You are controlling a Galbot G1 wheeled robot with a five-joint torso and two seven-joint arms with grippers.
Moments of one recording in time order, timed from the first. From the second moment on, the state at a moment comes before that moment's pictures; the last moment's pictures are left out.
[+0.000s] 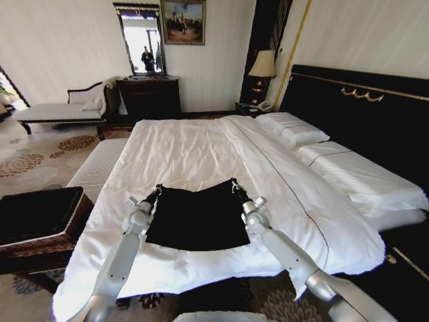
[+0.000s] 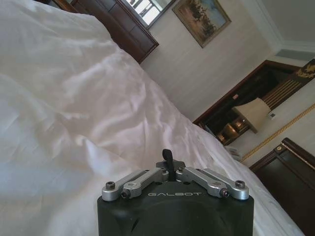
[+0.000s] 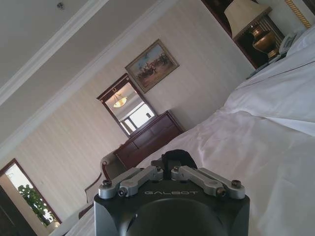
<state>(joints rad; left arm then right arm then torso) 0.90 -1.23 -0.46 -1.37 -1.14 0.18 0.06 -0.70 1.10 -0.11 1.23 1.29 0.36 -0.15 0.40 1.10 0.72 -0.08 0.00</state>
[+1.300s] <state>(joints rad) 1.33 -1.13 -0.51 -1.64 -1.13 0.12 0.22 -1.21 1.03 0.05 1.46 1.26 0.57 -0.40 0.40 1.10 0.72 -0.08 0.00</state>
